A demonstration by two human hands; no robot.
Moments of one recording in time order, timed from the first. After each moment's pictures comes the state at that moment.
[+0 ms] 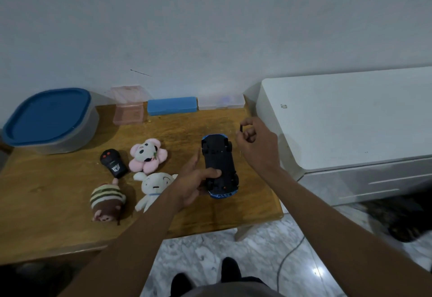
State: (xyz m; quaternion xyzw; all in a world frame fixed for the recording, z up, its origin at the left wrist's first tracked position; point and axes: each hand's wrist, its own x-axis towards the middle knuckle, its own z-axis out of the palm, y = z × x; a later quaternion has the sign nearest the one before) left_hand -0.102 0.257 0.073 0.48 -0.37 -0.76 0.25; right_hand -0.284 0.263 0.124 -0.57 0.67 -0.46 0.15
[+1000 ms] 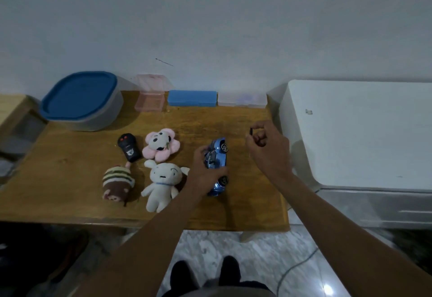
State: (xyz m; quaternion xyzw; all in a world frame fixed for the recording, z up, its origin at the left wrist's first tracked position) left_hand -0.128 0.264 0.068 0.65 -0.42 -0.55 0.31; right_hand -0.296 0.250 0.113 -0.60 0.62 -0.46 0.21
